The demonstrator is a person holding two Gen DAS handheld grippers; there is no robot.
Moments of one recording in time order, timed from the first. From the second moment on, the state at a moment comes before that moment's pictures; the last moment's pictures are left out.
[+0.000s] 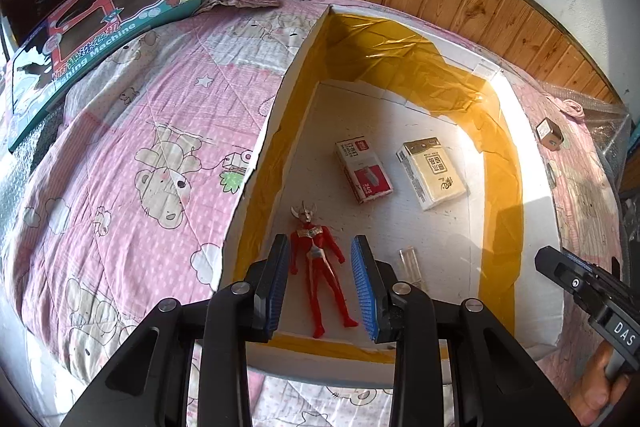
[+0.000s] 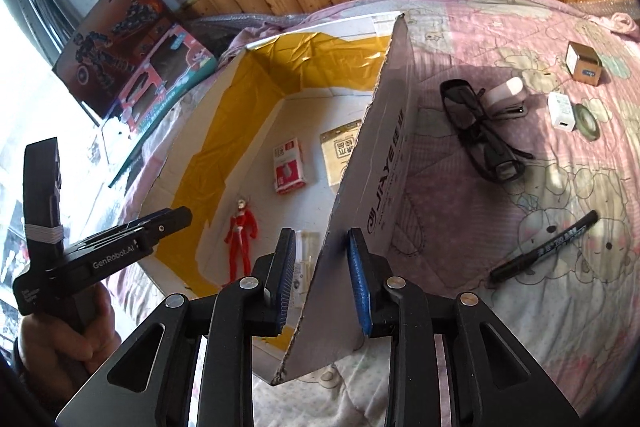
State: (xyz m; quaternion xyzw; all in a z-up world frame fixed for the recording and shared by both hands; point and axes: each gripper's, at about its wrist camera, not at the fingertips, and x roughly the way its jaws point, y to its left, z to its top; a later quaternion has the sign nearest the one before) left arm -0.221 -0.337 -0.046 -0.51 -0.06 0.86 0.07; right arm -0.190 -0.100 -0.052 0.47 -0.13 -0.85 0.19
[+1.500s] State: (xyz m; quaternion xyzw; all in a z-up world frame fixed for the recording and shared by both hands) left arm -0.239 -0.066 -0.039 -0.52 -0.04 0.83 0.19; right arm -0.171 0.100 -0.124 0.48 -0.31 -0.82 0.05
